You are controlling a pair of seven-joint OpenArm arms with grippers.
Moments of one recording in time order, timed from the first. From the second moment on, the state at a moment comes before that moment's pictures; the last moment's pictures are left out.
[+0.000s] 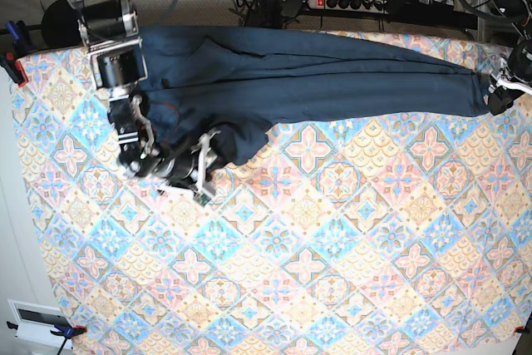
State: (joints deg) left arm 15.0 -22.7 -54.6 81.0 -55.1 -32.7 56.1; right arm 16.9 14.1 -14.6 66.0 14.7 42.0 -40.8
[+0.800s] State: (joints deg) left arm 13.4 -22.6 -54.6 81.0 -53.9 -32.7 56.3; right arm 11.6 14.2 1.4 86.0 20.3 43.1 -55.8
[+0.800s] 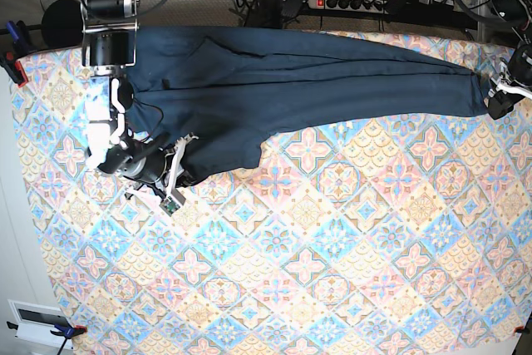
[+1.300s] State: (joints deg) left arm 13.2 -22.6 -54.6 81.0 -54.0 -32.7 56.2; right arm -12.6 15.7 11.4 111.9 27.0 42.7 -65.5
